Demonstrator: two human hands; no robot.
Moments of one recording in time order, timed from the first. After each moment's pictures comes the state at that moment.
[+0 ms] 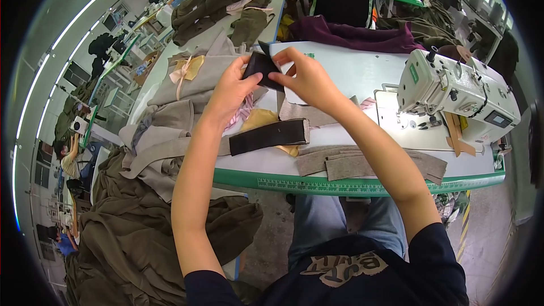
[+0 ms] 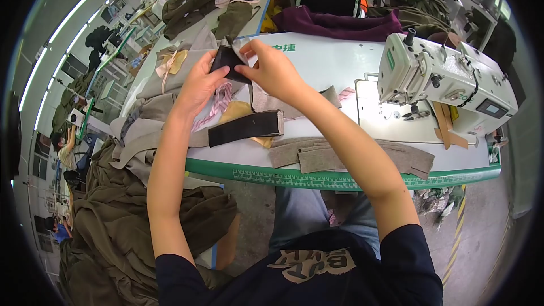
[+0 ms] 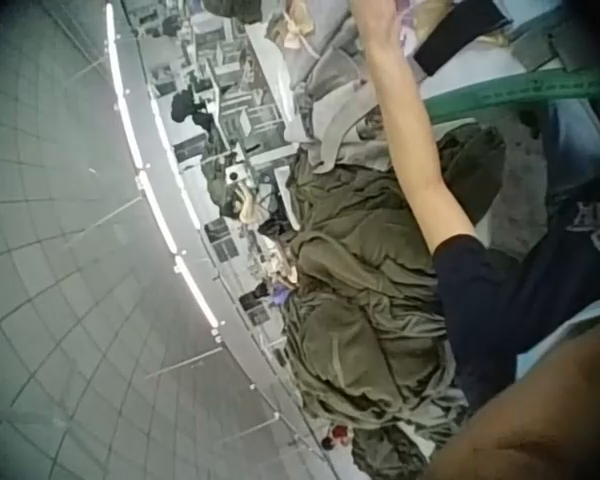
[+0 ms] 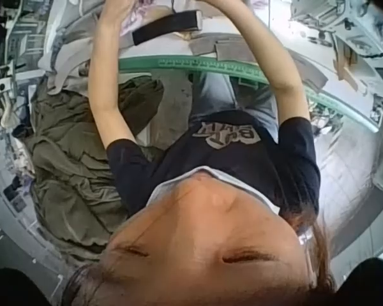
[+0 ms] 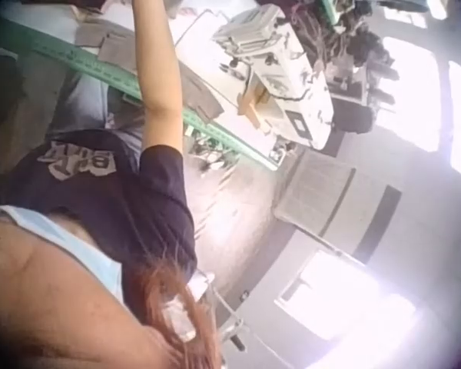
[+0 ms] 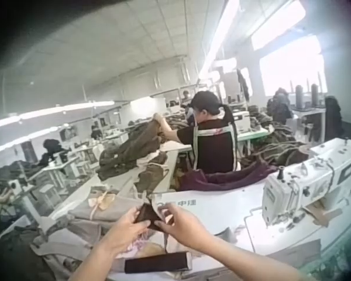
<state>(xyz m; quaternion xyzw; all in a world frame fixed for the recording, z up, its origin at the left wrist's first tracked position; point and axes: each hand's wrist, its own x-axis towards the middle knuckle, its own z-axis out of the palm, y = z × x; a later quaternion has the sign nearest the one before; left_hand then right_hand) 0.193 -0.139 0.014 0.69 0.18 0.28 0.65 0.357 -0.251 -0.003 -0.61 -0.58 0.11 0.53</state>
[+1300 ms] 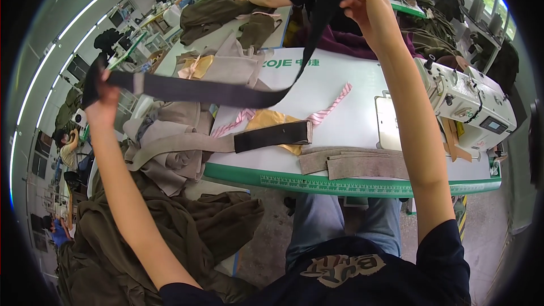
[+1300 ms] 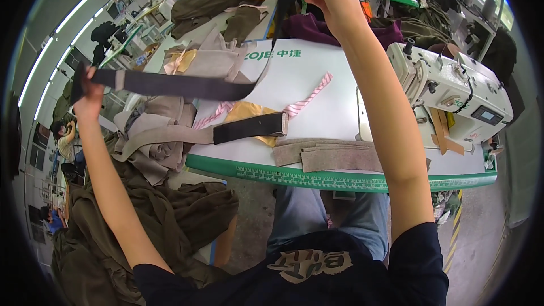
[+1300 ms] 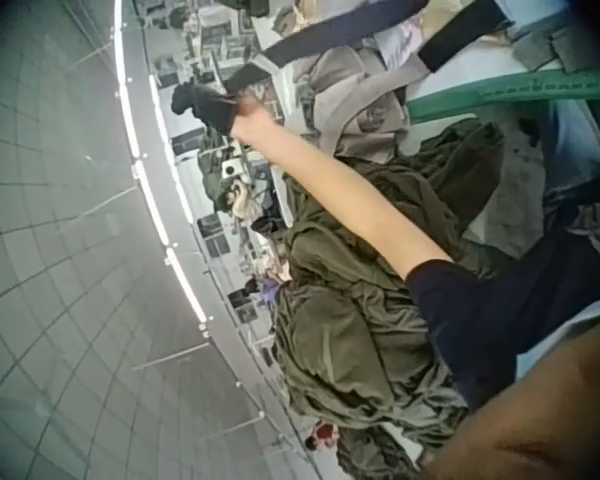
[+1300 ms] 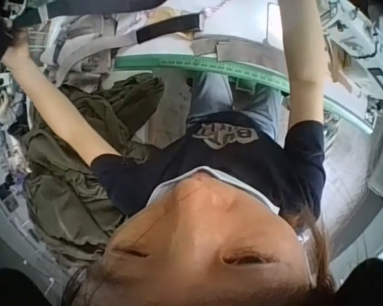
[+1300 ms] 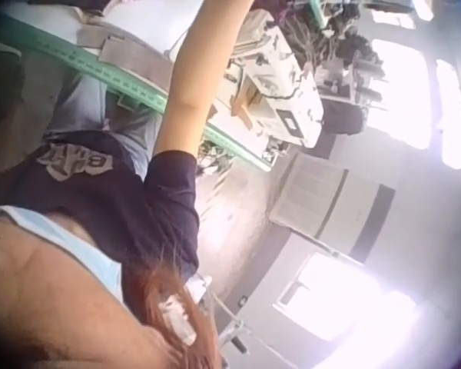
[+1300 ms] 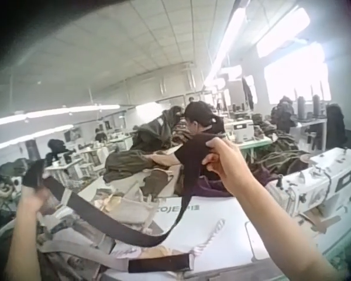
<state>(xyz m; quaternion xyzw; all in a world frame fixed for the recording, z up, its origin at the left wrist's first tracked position) -0.060 -0.008 0.156 0.57 0.02 0.51 0.64 0.453 -0.276 0.109 -0.38 -0.39 0.21 0.81</state>
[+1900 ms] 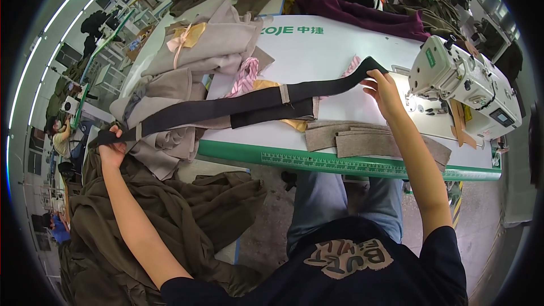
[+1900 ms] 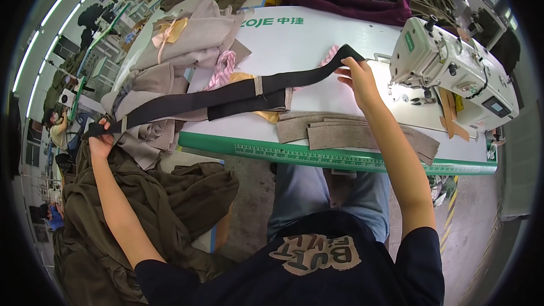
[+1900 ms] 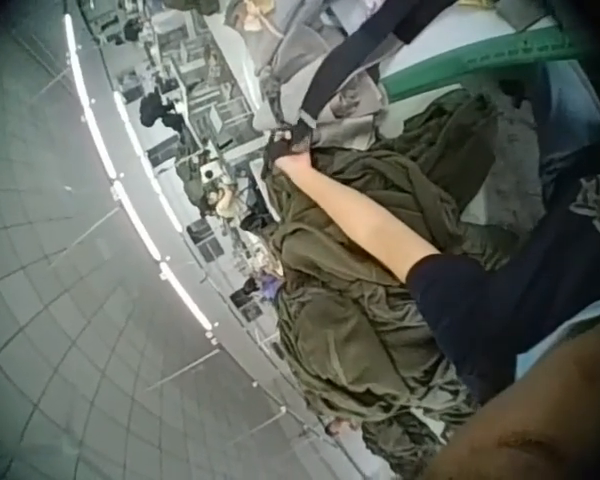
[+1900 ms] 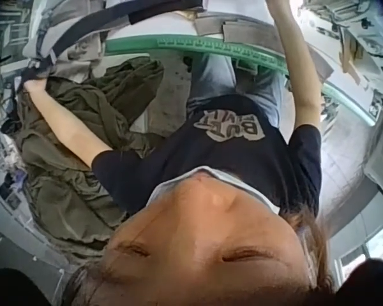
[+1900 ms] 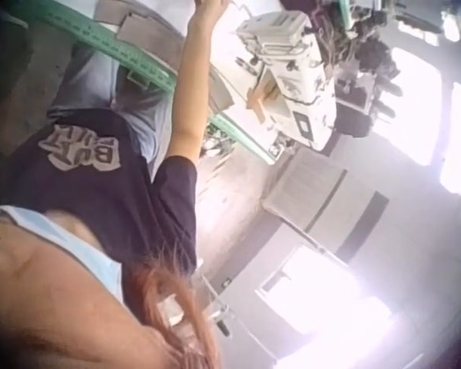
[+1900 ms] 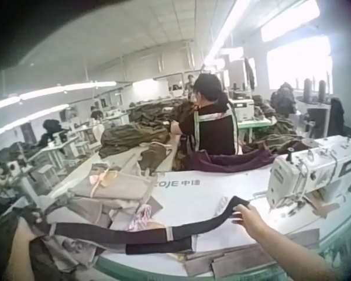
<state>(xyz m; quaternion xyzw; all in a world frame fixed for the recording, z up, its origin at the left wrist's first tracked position) -0.233 0.010 -0.026 0.41 0.43 0.46 0.65 0.429 -0.344 -0.102 -0.60 -0.19 0.33 0.71</state>
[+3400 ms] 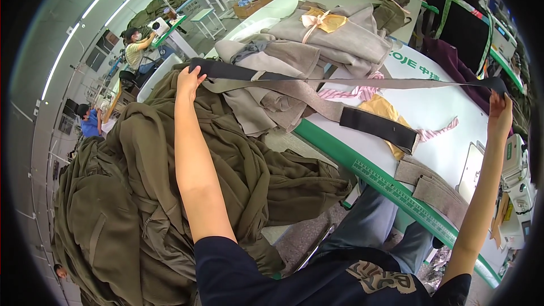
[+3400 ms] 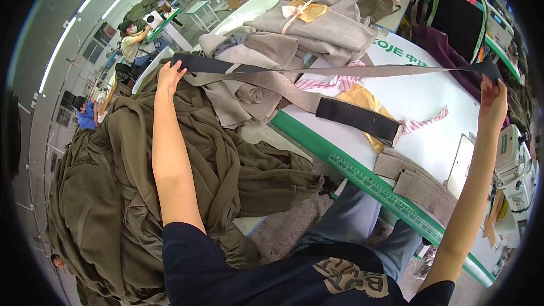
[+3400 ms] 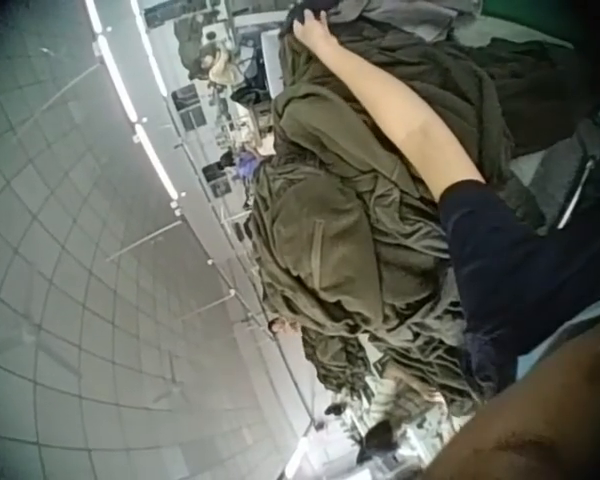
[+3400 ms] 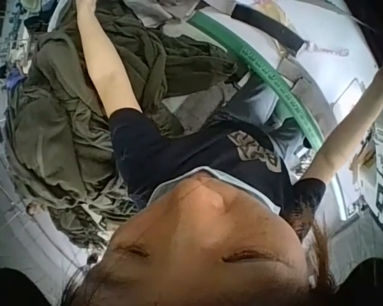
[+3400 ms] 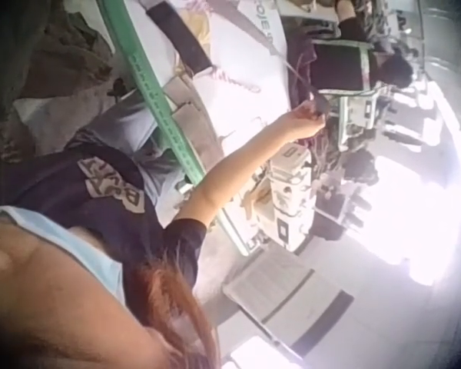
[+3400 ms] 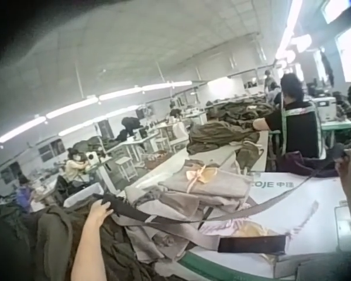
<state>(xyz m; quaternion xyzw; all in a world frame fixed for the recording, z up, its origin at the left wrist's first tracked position) -0.263 -0.004 -0.004 0.48 0.58 0.54 0.37 0.592 -0.268 -0.046 -0.37 -0.27 0.24 0.85</state>
